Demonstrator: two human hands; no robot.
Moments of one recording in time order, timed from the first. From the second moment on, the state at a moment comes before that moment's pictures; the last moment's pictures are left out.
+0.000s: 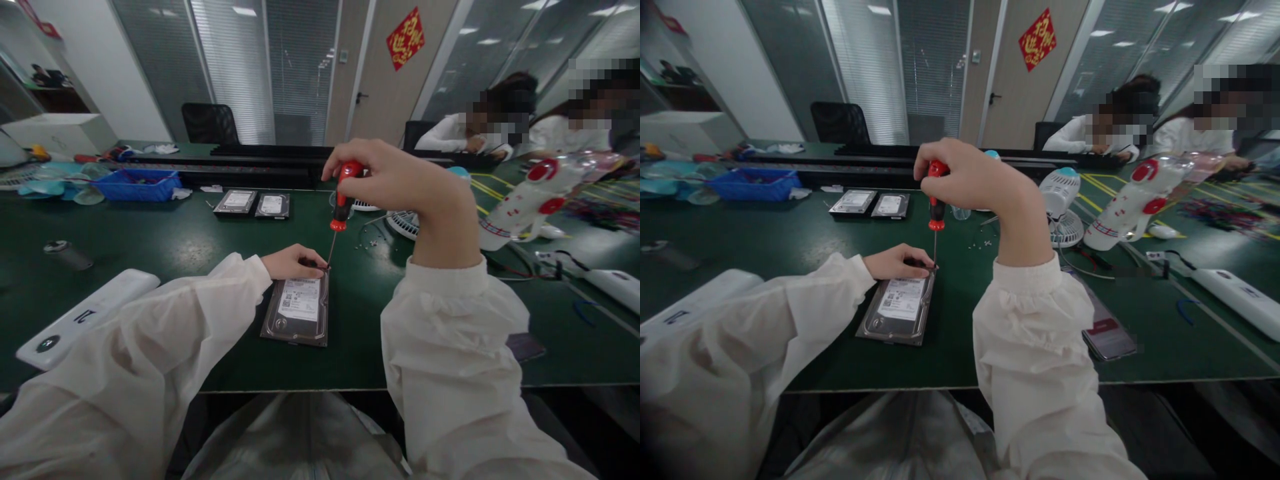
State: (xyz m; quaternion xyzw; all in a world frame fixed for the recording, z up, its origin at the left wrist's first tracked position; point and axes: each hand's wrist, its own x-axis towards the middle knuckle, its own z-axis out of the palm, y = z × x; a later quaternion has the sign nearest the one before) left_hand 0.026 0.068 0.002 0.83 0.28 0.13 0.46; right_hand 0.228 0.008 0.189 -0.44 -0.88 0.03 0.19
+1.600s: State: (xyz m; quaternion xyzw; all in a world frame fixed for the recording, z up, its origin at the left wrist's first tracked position) left_hand 0.026 0.070 0.001 0.84 0.27 0.14 0.46; right_hand 0.228 0.004 0.190 -0.49 -0.85 -0.02 0.20
